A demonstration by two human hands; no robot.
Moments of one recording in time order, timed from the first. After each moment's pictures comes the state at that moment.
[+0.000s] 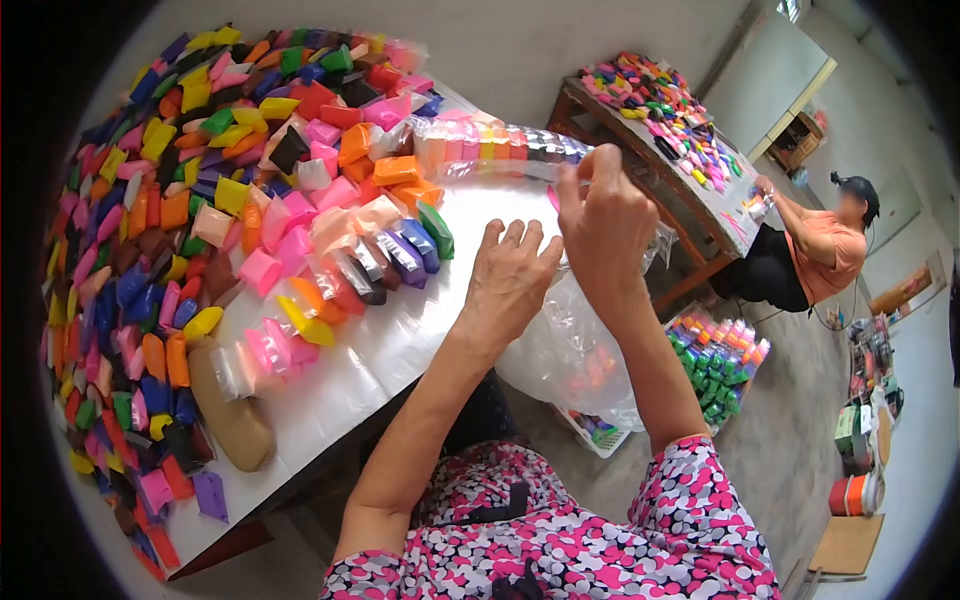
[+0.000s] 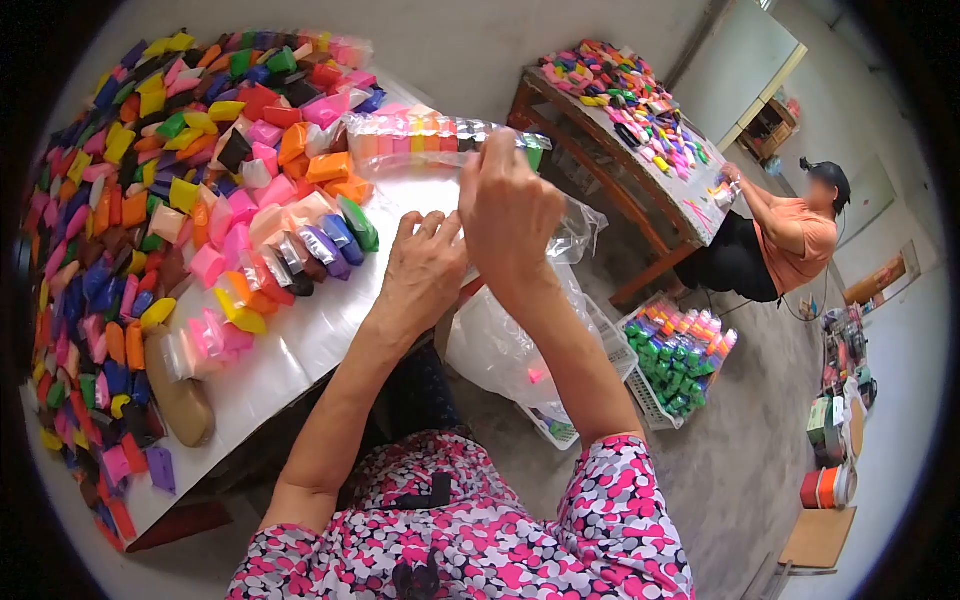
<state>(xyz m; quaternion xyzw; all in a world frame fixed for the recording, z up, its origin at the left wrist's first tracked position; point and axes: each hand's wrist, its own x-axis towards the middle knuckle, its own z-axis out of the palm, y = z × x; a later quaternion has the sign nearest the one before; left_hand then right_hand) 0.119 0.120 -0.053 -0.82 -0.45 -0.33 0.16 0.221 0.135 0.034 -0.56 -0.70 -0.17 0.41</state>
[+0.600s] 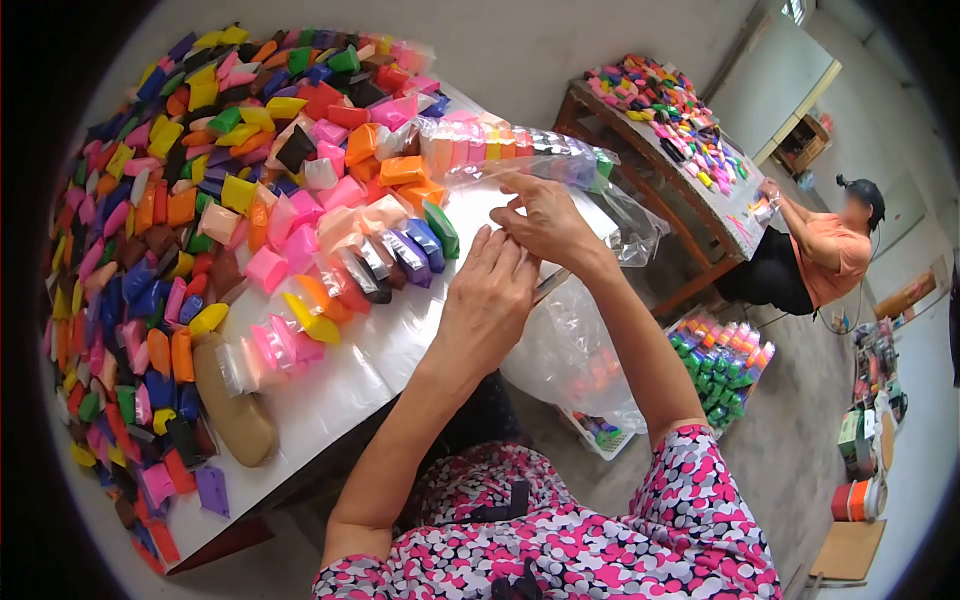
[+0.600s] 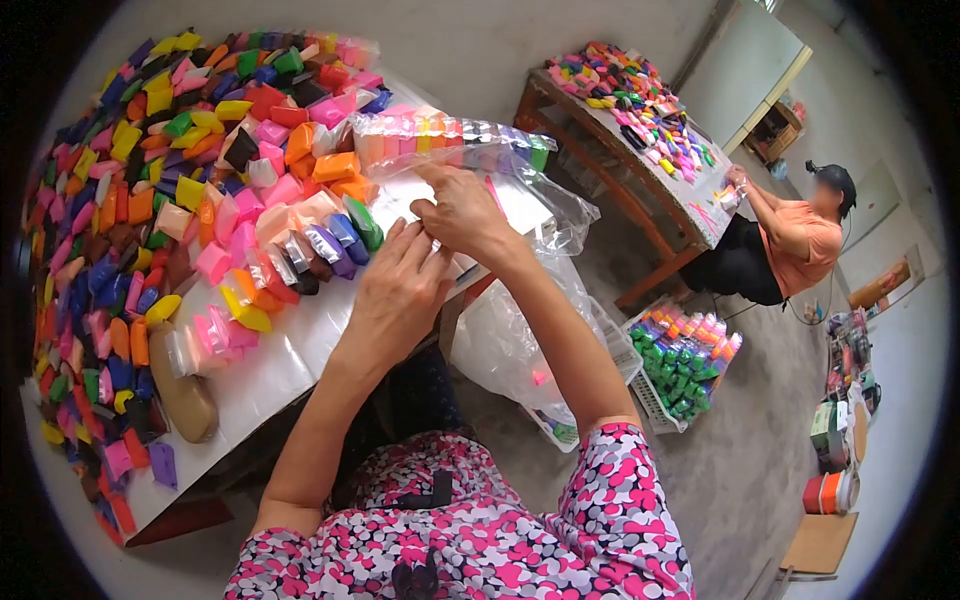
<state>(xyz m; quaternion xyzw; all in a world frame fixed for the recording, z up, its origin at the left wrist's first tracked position) 0.094 0.089 -0.048 -0.80 -0.45 -0.37 0.15 0.209 0.186 -0.002 -0.37 -0.85 0.20 0.32</state>
